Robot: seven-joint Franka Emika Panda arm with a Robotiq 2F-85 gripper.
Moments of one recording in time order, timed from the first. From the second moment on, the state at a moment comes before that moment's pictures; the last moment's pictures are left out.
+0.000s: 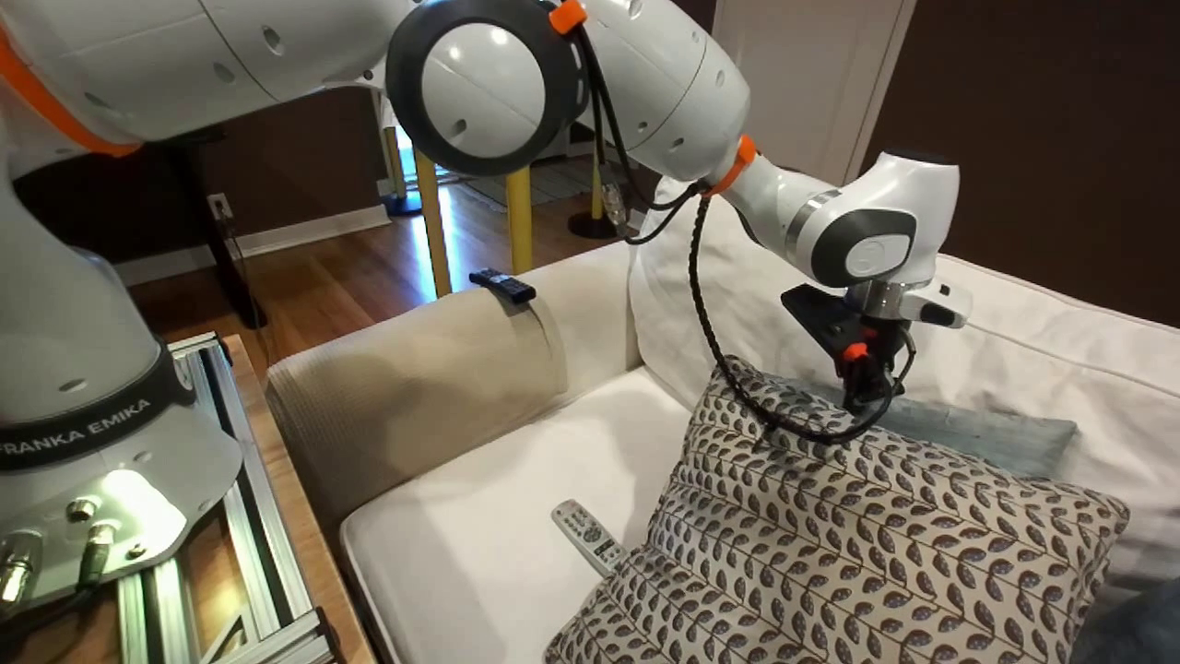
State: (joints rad) arm -0.35 1.28 -0.15 -0.87 0.08 2.26 0.11
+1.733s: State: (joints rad) arm -0.66 0.79 0.30 -1.38 0.46 2.19 -0.24
